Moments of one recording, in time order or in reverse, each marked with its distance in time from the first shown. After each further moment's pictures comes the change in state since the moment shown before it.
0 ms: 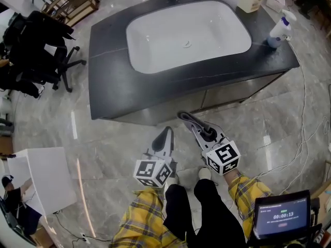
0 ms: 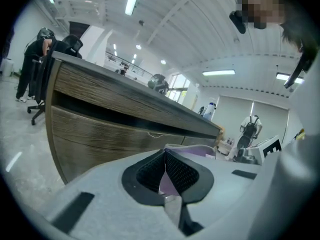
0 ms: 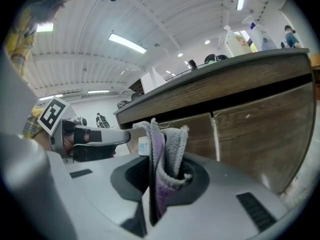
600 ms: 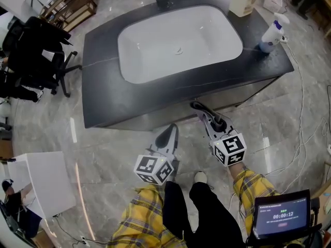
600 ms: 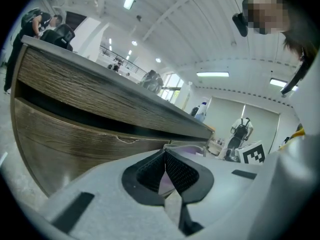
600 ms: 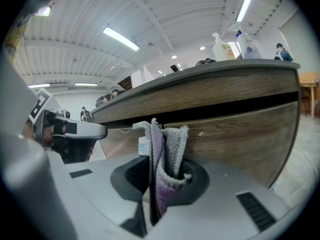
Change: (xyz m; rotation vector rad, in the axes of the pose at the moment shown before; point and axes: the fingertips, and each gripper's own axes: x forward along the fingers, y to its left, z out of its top) left arm 0.050 -0.042 0.013 -0.014 0.012 -0.110; right arm -0.018 -0.097 0.022 -0.047 0.002 -0.171
